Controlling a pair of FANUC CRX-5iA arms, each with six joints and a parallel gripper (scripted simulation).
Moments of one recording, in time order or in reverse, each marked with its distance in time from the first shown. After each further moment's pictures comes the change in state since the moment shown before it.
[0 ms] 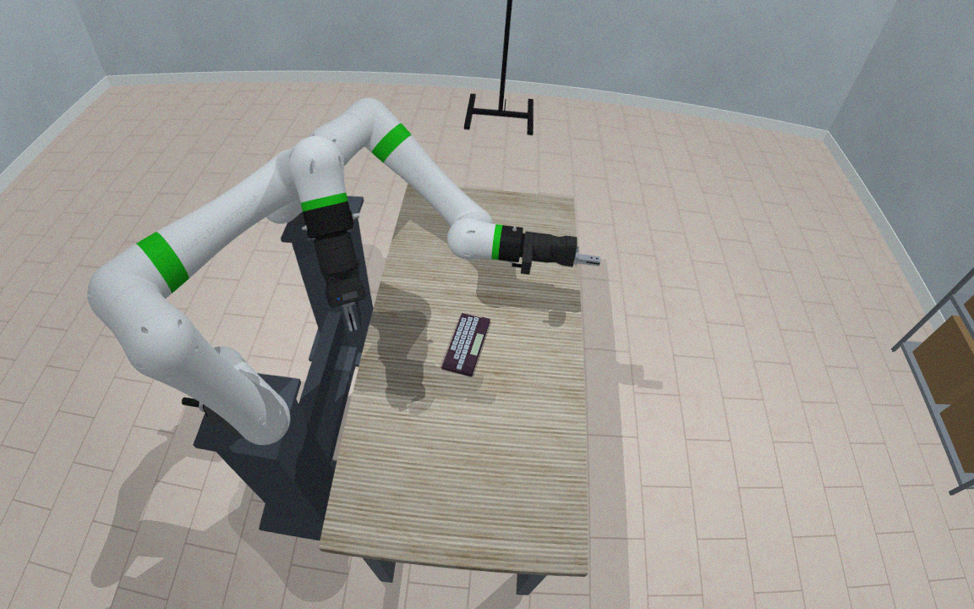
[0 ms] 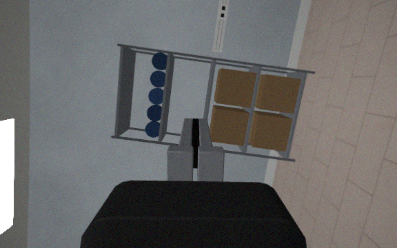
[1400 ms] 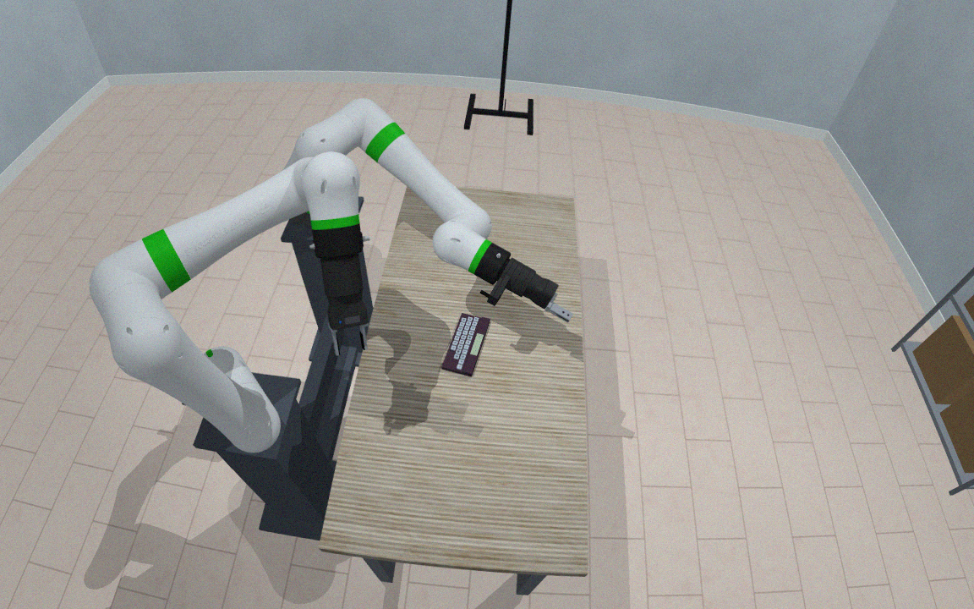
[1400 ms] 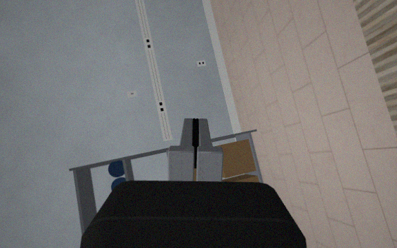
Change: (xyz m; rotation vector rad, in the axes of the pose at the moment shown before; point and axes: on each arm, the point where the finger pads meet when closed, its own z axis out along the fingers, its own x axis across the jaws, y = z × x) left arm 0.071 -0.139 -0.062 0.322 0.224 0.307; right arm -0.016 0.027 0.037 0.070 -0.094 0.003
